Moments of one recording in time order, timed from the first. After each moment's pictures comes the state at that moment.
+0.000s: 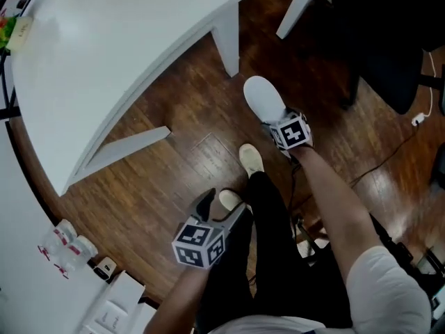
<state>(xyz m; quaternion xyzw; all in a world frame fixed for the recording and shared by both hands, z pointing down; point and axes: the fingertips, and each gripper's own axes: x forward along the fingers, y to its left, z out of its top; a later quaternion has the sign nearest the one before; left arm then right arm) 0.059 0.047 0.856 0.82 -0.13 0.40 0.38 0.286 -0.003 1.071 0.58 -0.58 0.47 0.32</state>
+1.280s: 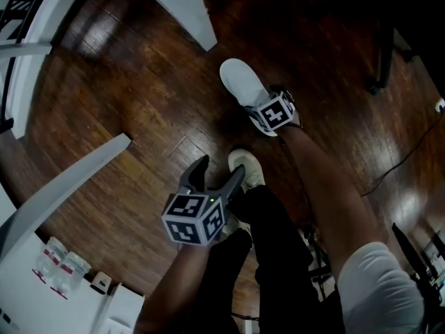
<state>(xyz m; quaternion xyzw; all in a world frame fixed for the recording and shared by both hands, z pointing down) 0.138 -0.001 1.200 0.81 -0.14 0.42 0.39 0.293 -0.013 1.435 0.55 -0.58 0.49 0.34</state>
